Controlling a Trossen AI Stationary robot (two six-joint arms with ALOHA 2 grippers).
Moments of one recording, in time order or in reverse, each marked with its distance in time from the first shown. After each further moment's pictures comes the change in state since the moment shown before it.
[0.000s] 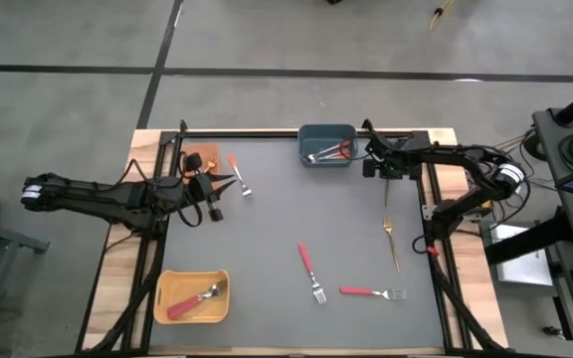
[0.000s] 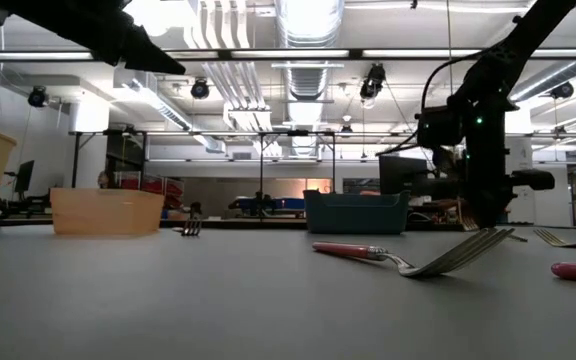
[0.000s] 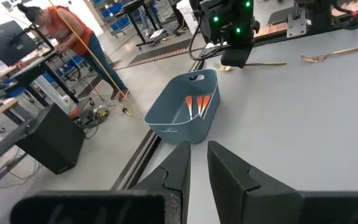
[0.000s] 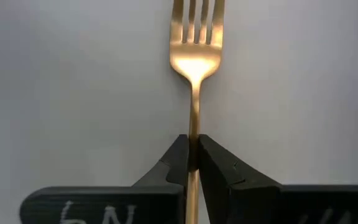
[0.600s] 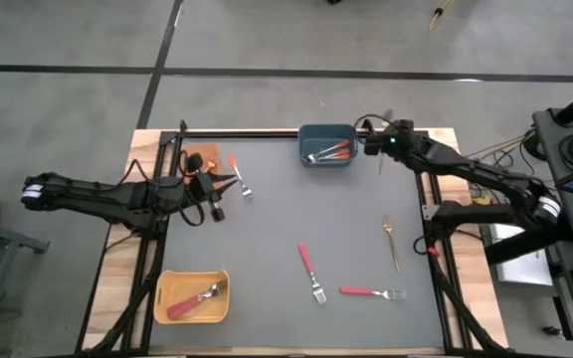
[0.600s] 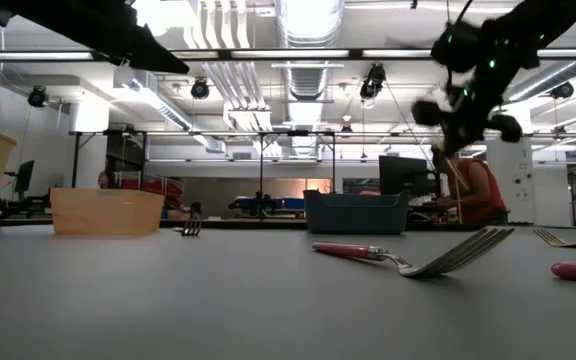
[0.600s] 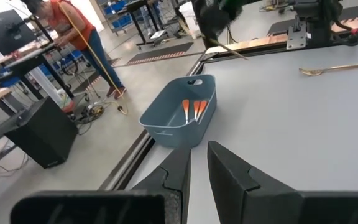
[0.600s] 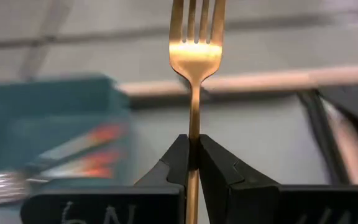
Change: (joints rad) left arm 0.000 0.022 0.000 0.034 0.002 -0.067; right arm 0.087 -0.392 0.006 0.231 0.225 -0.185
